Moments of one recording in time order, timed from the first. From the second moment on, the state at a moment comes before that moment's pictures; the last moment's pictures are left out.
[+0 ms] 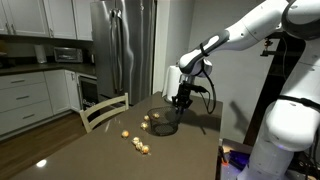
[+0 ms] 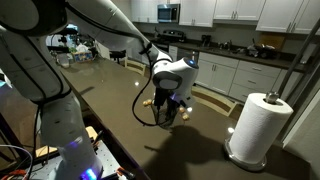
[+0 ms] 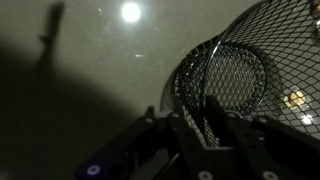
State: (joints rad) arm -0.21 -0.13 -0.24 -2.46 0.31 2.19 0.17
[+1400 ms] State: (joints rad) arm -0.14 -0.35 -0.08 -2.45 0.15 2.18 0.16
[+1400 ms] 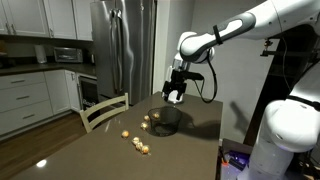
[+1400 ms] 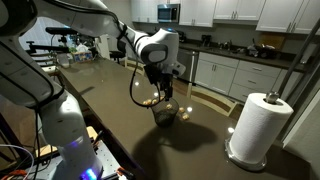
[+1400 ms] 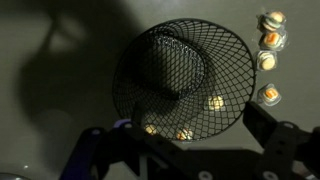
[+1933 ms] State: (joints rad) arm -0.10 -0.34 -0.03 -2.46 0.02 2.18 0.14
